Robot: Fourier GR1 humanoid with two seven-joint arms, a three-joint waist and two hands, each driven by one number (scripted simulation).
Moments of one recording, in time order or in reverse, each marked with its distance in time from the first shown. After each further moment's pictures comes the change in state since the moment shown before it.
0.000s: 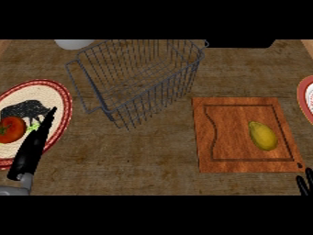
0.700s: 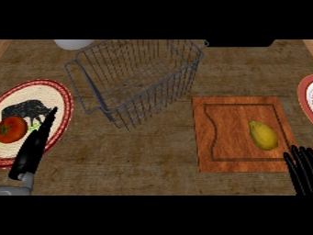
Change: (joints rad) left arm -0.002 -0.023 0.023 0.006 -0.021 -0.024 -0.004; right arm -0.185 -0.023 -0.075 0.195 0.107 0.041 0.039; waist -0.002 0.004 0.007
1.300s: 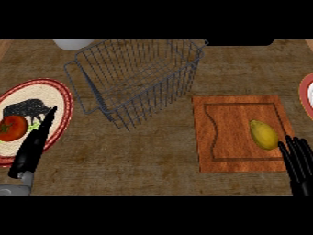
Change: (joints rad) left arm -0.008 -0.008 0.022 0.024 -0.010 -0.020 -0.027; right arm -0.106 0.008 -0.057 0.122 0.050 0.006 0.007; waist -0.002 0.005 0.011
